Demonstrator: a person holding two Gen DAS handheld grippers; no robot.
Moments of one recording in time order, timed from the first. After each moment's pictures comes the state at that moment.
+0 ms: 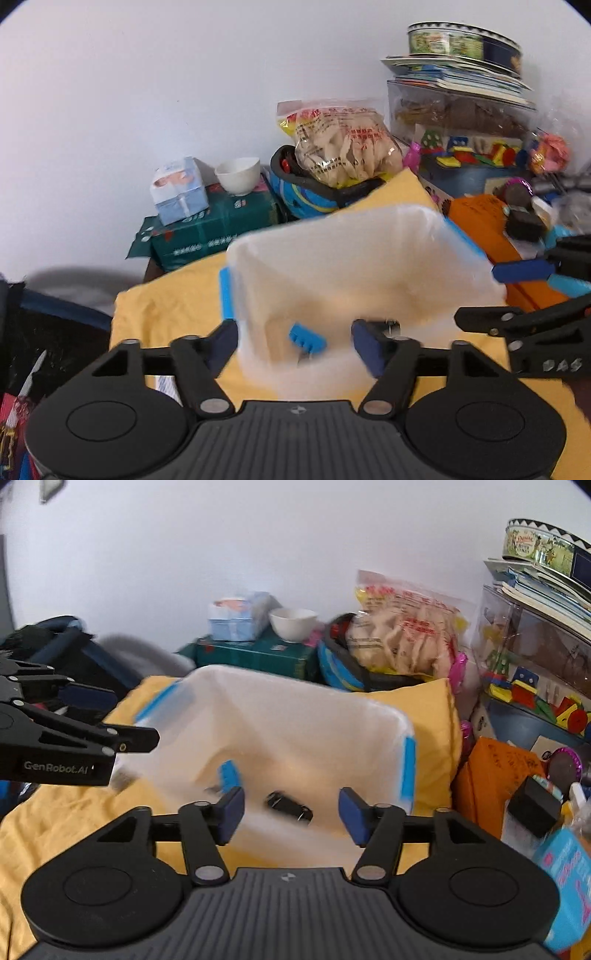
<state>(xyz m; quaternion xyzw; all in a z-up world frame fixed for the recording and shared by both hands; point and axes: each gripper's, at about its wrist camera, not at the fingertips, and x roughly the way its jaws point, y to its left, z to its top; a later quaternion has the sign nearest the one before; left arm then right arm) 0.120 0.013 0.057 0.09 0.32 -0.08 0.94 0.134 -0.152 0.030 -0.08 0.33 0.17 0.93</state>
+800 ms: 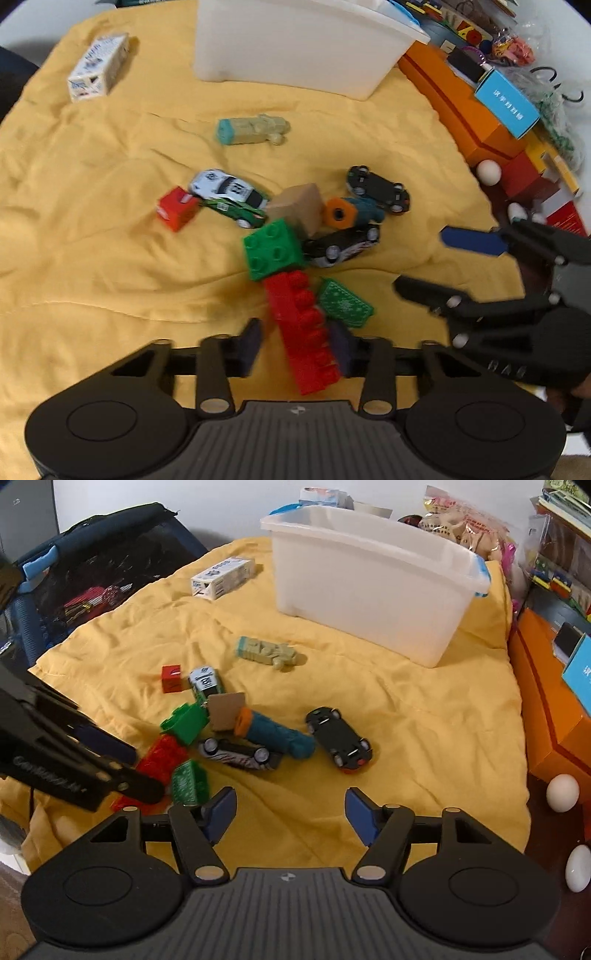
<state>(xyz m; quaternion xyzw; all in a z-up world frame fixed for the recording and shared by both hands) -0.031 0.016 -0.076 -0.08 0.55 -0.15 0.82 -0.022 -0.141 -0.074 -0.13 0.42 0.21 0.87</state>
